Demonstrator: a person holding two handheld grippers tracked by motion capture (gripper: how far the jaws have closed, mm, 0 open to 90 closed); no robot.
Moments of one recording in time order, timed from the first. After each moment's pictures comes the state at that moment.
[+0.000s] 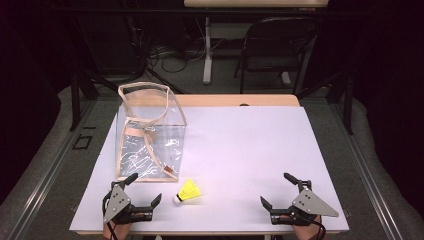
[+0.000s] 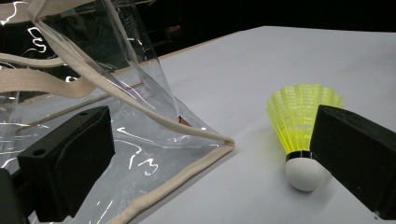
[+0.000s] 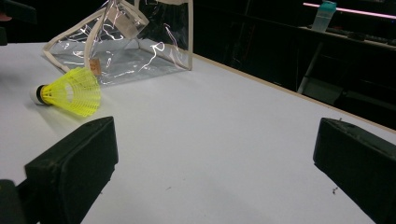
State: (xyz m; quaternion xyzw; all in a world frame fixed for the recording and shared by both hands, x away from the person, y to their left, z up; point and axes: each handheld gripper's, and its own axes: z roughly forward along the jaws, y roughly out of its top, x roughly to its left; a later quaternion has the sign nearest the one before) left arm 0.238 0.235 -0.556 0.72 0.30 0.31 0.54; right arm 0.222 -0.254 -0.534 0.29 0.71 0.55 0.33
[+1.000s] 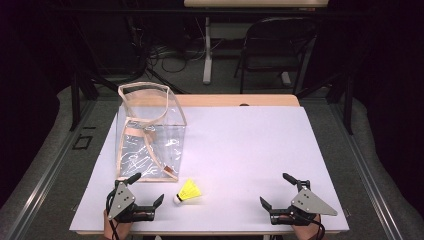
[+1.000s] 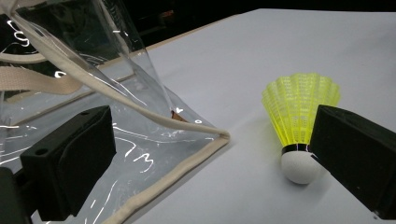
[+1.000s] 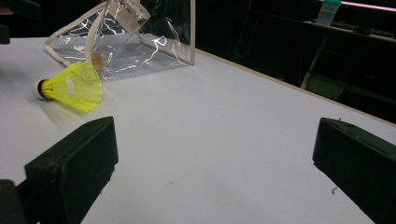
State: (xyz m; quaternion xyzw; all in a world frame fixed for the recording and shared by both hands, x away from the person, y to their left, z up) left arm 0.241 0.228 -0.550 0.75 0.30 0.30 0.51; right arm 0.224 -0.254 -0.535 0.29 0.72 0.54 0.32
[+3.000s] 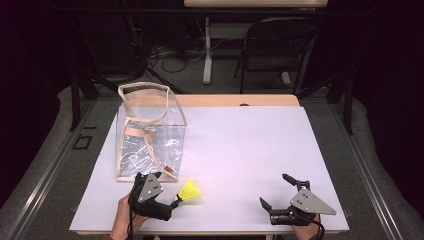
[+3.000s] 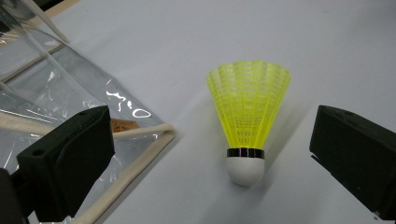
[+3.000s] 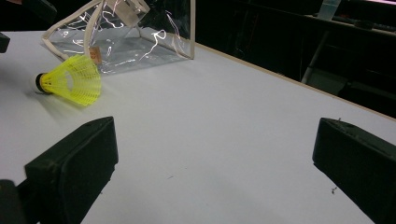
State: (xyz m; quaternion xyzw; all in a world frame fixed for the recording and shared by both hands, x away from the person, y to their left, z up) left arm 0.258 0.174 -0.517 0.85 0.27 0.21 0.39; right arm 0.224 -0.254 -0.537 0.30 0.72 0.53 0.32
